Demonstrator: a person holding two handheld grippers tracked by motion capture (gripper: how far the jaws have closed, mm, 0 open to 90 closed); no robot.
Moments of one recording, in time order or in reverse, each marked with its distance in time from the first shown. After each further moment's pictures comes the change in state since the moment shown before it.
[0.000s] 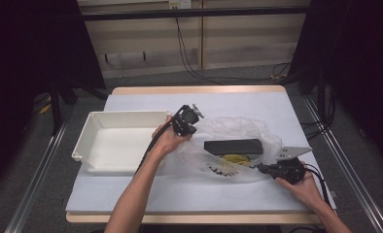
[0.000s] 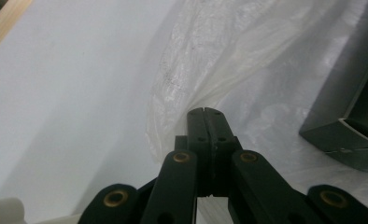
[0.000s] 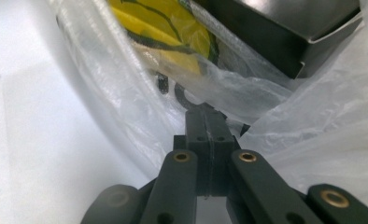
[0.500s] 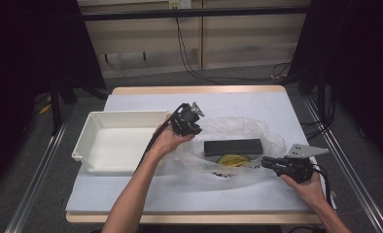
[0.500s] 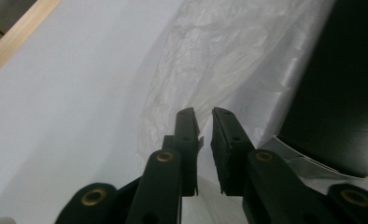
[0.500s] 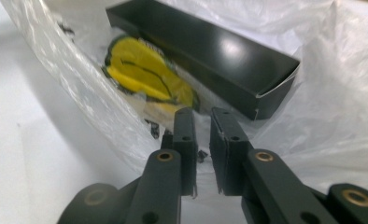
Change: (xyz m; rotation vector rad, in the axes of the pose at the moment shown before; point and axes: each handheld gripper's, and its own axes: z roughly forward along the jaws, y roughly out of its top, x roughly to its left) left arm -0.013 0.003 -0.024 -0.135 -0.066 0.042; right arm 0.001 0.004 -0.026 -0.202 -0.041 0.039
